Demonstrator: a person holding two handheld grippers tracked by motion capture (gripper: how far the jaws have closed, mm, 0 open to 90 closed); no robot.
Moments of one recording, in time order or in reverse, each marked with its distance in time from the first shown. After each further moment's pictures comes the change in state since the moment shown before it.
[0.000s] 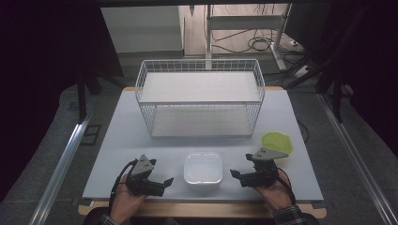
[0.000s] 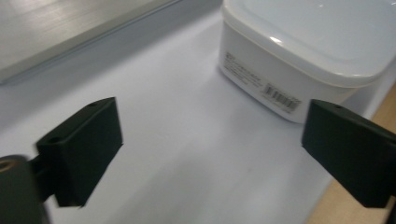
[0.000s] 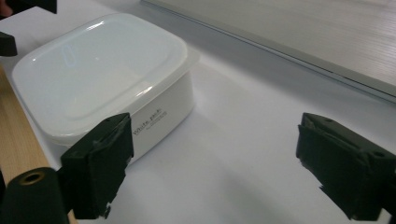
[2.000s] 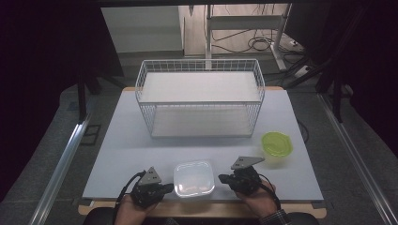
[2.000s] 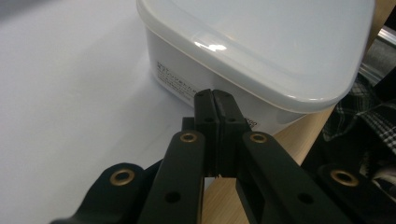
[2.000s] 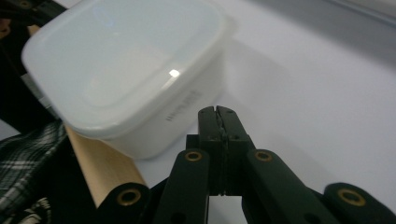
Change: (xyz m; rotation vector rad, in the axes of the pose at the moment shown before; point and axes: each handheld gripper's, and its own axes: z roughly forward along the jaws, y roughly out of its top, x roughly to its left) left arm -0.036 -0.007 -0.003 0.130 -0.140 -0.031; right arm 0.049 0.005 0.025 0.156 0.146 -0.035
